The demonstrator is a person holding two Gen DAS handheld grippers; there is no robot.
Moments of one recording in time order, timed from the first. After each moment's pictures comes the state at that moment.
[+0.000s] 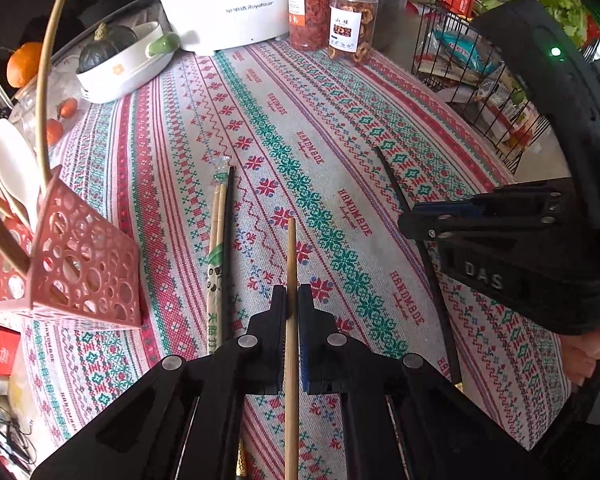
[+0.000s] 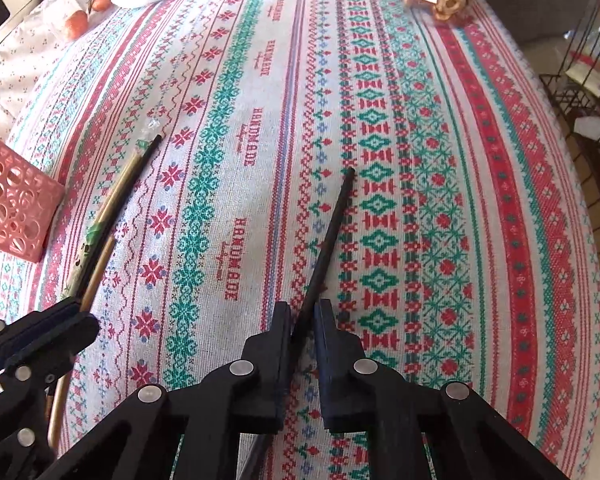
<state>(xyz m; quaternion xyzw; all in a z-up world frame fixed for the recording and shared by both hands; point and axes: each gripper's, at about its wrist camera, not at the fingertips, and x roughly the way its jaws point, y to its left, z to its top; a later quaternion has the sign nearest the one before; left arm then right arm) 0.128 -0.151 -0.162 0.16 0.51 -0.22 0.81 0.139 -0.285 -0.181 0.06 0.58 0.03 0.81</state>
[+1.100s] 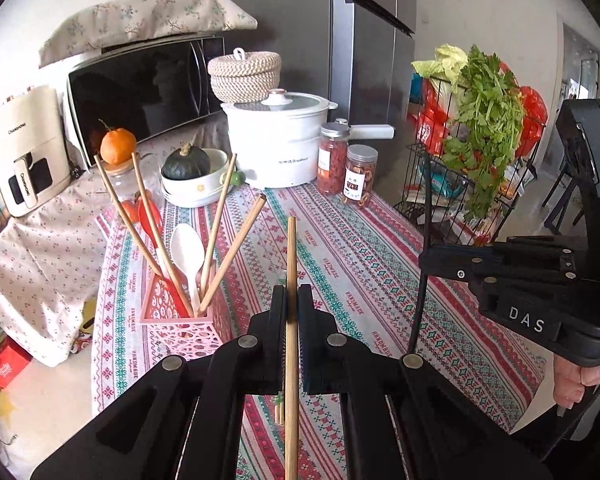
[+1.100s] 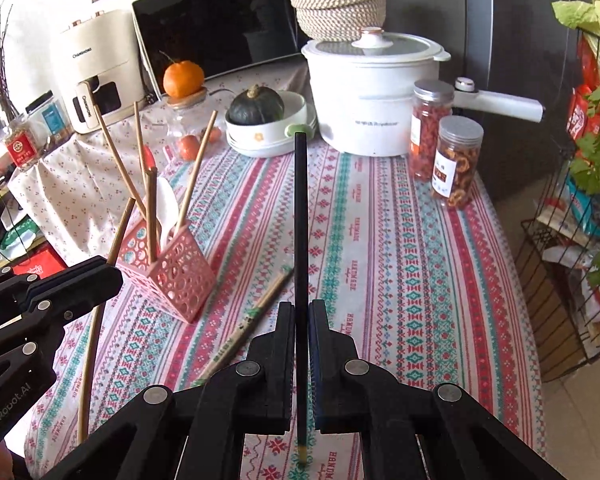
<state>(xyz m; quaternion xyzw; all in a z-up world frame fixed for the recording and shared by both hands) 0.064 -0.068 -0.030 0.08 0.33 -0.23 0.91 0.049 -0.230 -0.033 0.05 0.38 0.07 0.92</state>
